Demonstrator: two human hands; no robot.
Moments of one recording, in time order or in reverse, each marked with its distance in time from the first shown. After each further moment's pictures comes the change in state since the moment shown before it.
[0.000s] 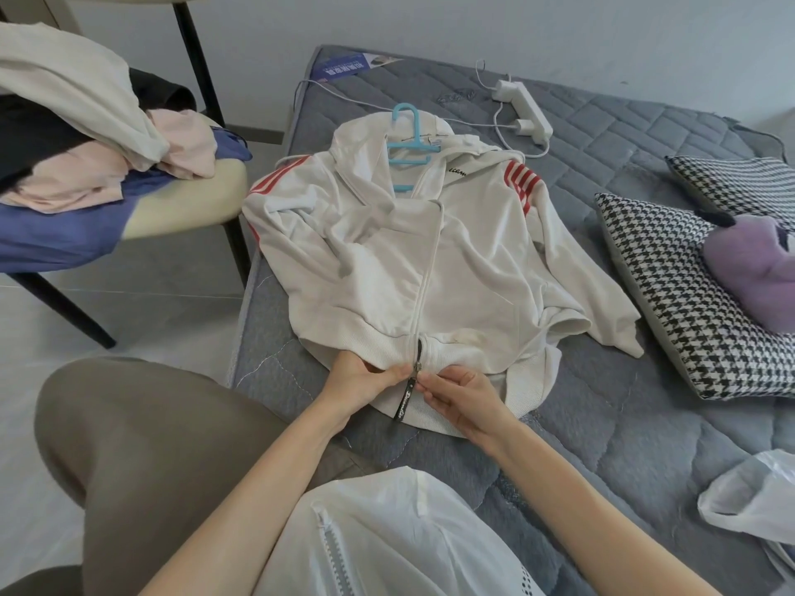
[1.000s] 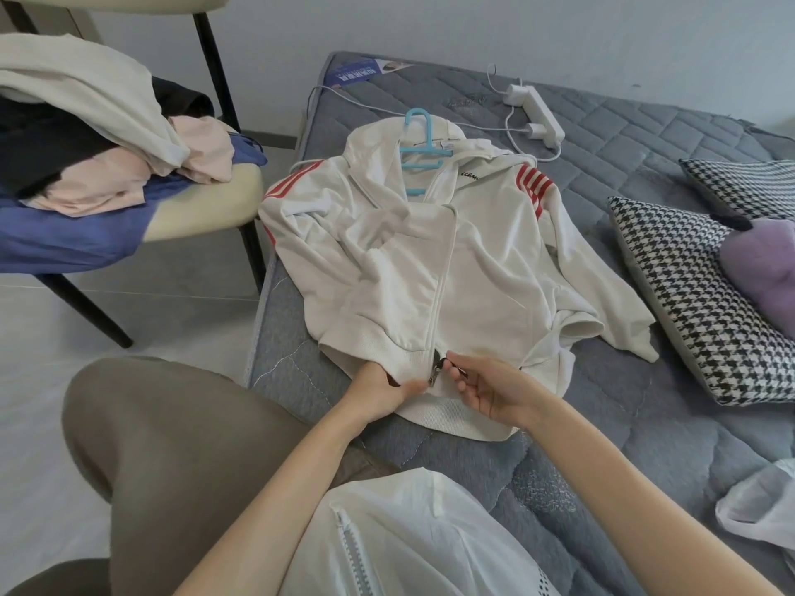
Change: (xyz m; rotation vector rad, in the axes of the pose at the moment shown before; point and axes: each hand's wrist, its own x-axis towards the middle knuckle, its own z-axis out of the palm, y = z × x) left_hand 0.001 -0.010 -0.001 0.248 -0.115 -0.044; right_hand 0.001 -0.041 -0.001 -0.116 -0.030 0.286
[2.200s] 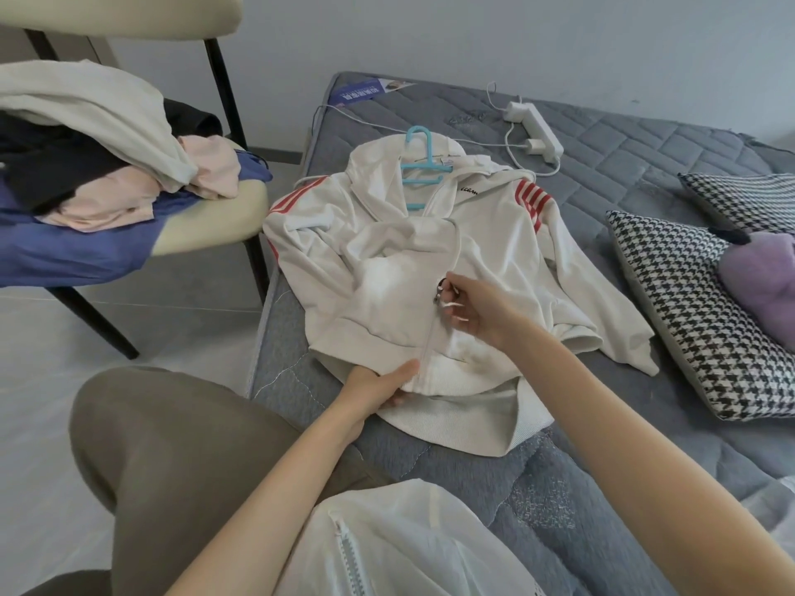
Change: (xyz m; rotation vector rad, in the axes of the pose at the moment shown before) left_hand -0.001 0.025 -0.004 -0.346 0.105 -0.154; right_hand 0.034 -0.089 0.021 -0.155 0.074 -0.288
